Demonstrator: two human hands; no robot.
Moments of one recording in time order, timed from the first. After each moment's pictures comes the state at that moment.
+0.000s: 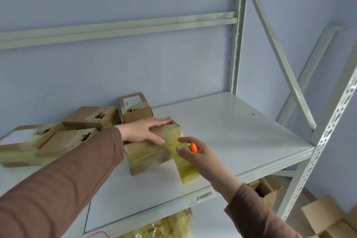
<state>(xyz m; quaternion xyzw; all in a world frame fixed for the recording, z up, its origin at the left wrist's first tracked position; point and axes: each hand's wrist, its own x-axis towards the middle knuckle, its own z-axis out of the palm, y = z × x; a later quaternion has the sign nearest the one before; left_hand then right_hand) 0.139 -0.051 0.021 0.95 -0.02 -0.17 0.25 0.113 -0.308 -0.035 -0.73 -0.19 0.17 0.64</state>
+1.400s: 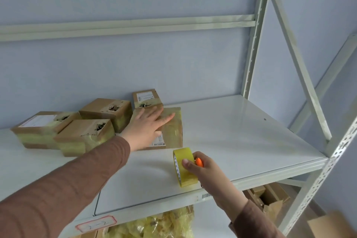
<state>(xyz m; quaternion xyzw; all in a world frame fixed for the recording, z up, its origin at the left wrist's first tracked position) 0.102 -0.046 -0.001 0.99 -0.02 0.06 -0.08 0.085 -0.307 -0.054 -0.75 -0.18 0.19 0.61</state>
